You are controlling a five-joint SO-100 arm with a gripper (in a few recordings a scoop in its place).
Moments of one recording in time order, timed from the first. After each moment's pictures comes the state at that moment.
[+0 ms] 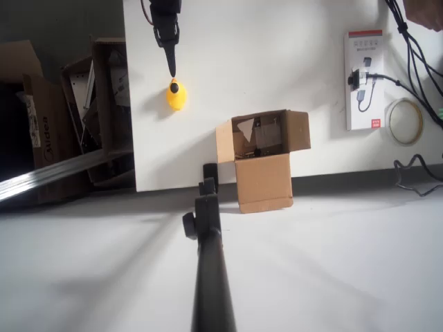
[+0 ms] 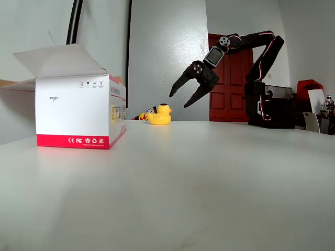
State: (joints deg) arm 3.6 123.6 140.5 40.5 -16.7
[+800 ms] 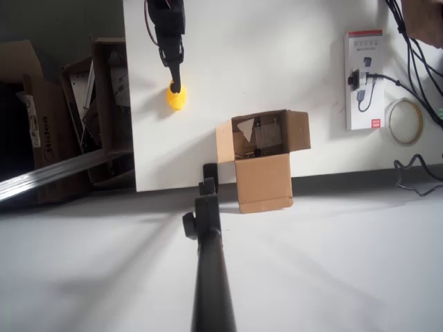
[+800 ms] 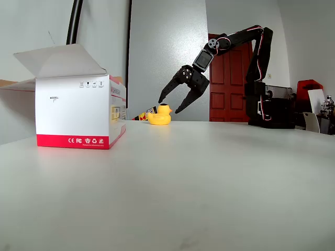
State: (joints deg) arm 1.3 106.6 131.0 35.5 -15.7
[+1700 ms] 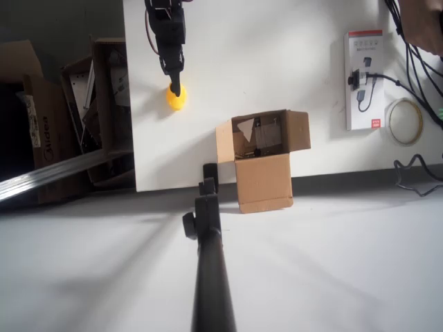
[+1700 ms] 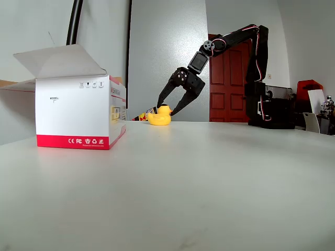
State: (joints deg) arm 1.5 101.2 127.5 33.8 -15.7
